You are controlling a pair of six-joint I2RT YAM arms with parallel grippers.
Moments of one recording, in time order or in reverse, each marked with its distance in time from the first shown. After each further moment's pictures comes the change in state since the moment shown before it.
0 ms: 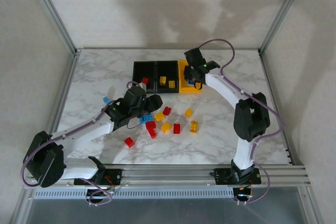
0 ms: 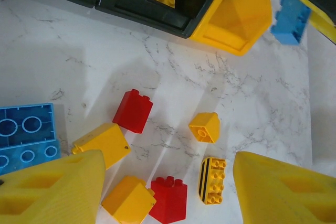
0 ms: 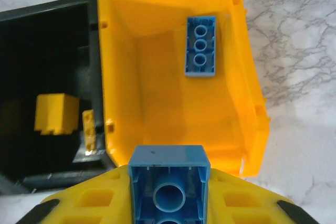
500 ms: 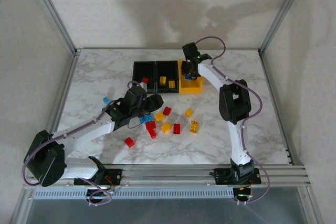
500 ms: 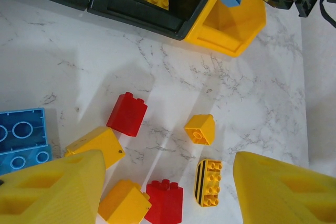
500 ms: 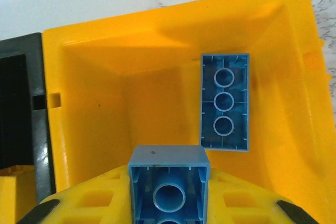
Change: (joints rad) left arm -0.001 0.011 0.000 0.024 0.005 0.001; right arm -0.059 0.339 0.316 -0.036 -0.061 -0.025
